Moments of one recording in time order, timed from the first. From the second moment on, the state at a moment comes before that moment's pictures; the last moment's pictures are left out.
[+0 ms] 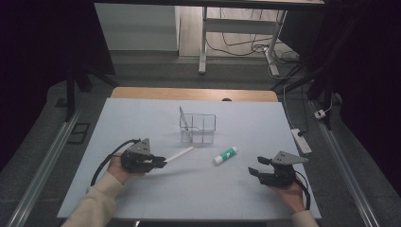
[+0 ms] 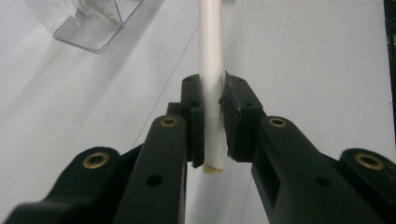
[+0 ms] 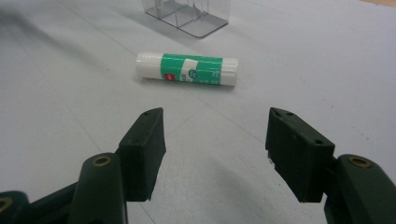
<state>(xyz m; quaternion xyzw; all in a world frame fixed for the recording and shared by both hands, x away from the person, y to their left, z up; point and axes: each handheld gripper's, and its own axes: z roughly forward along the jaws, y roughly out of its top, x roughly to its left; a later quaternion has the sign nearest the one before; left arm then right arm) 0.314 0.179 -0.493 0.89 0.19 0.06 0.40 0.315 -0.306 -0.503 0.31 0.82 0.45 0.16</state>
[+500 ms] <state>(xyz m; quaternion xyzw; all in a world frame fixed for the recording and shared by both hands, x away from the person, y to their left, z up) 0.313 0.169 -0.490 0.88 0.20 0.07 0.42 0.313 -0.297 -0.500 0.30 0.82 0.47 0.15</state>
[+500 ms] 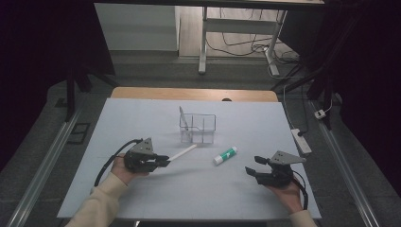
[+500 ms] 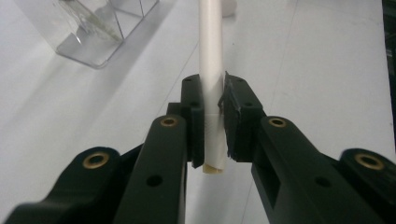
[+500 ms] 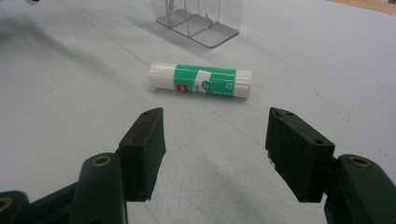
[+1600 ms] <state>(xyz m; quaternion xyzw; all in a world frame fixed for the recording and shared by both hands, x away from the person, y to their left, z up) 0.314 0.145 -0.487 0.87 0.20 0.08 0.44 0.317 -0.258 -0.495 0.28 0.81 0.49 0.14</state>
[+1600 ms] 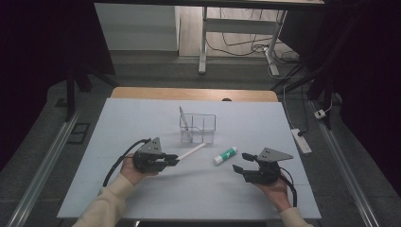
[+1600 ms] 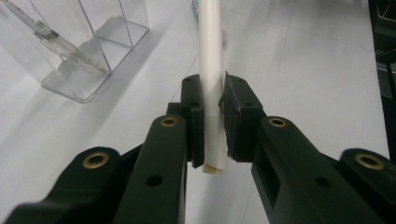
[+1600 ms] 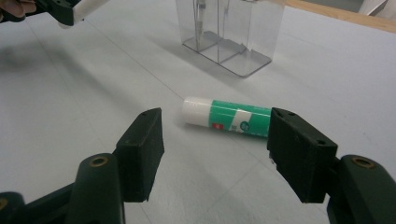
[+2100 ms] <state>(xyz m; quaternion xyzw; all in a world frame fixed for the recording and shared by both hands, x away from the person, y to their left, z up) 0.316 0.128 -0.489 0.87 0.19 0.08 0.44 0.319 -0.239 -0.492 0.27 0.81 0.50 0.13</state>
